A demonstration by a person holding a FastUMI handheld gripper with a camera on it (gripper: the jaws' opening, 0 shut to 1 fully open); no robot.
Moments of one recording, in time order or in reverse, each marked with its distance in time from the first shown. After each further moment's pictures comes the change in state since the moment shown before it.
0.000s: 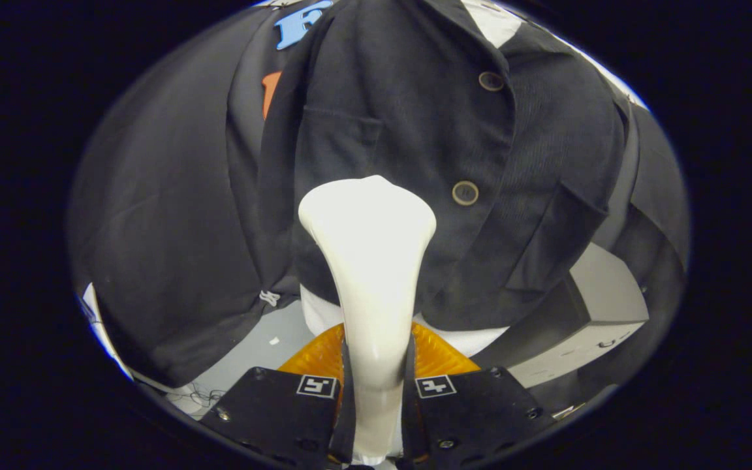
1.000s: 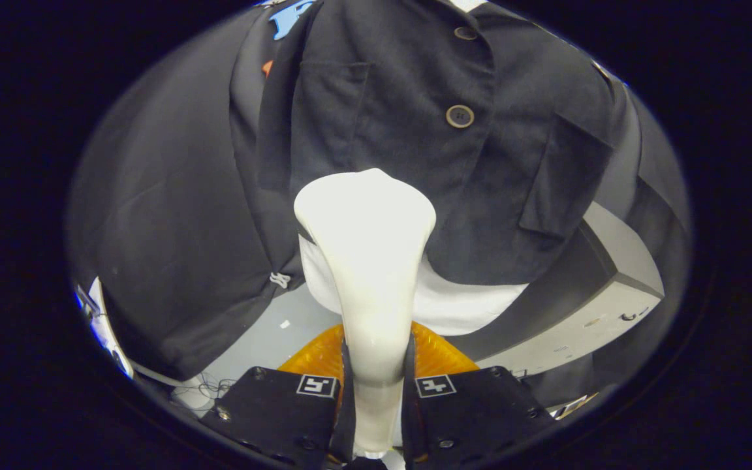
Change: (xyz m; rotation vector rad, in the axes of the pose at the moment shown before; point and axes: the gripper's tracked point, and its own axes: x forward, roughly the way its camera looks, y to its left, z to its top) arm -0.012 -0.011 -0.050 0.045 0.026 0.077
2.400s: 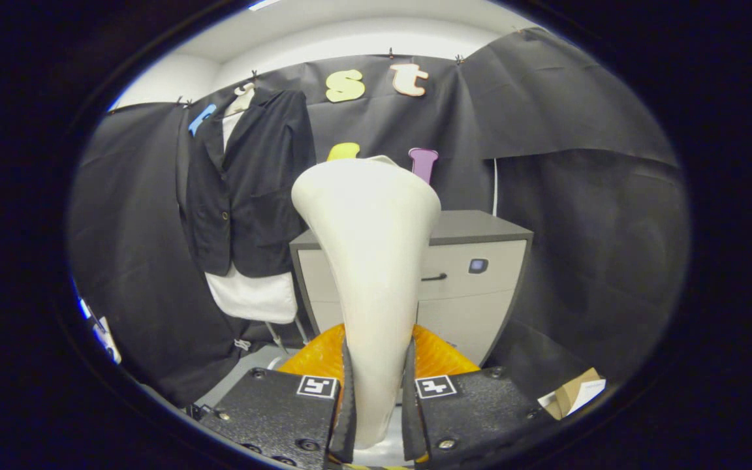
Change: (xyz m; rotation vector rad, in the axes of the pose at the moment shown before) arm -0.269 -0.362 -0.197 0.241 -0.419 -0.156
